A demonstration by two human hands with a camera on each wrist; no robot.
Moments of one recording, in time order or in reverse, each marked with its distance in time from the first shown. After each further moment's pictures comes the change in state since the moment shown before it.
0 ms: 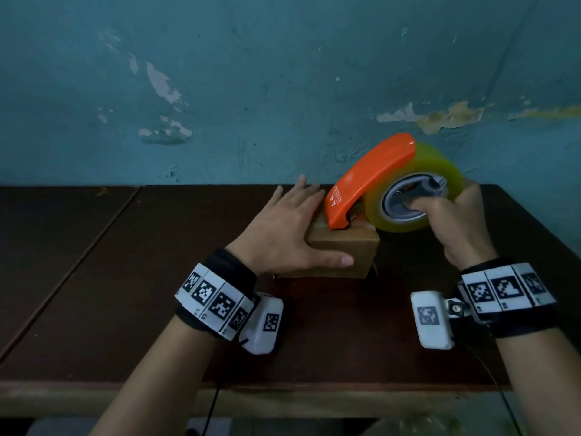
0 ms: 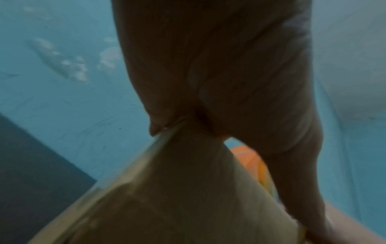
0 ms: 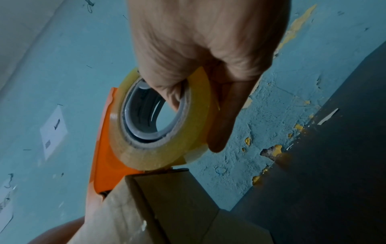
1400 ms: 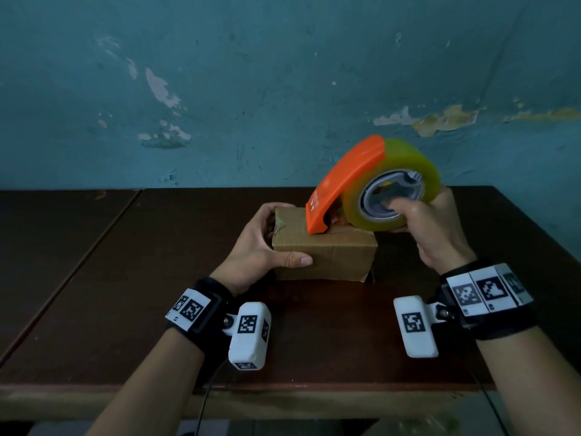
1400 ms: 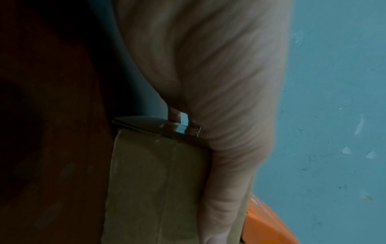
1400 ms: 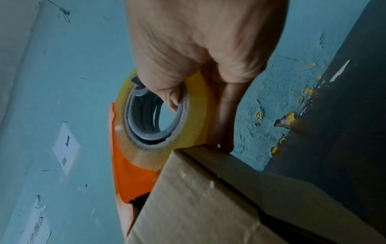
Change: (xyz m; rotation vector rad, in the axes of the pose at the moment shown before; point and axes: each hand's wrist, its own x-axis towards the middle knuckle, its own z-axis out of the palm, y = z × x) left_hand -0.026 -0.035 0.040 -1.277 0.245 -0.144; right_hand -0.003 0.005 0.018 0.102 -0.112 -0.005
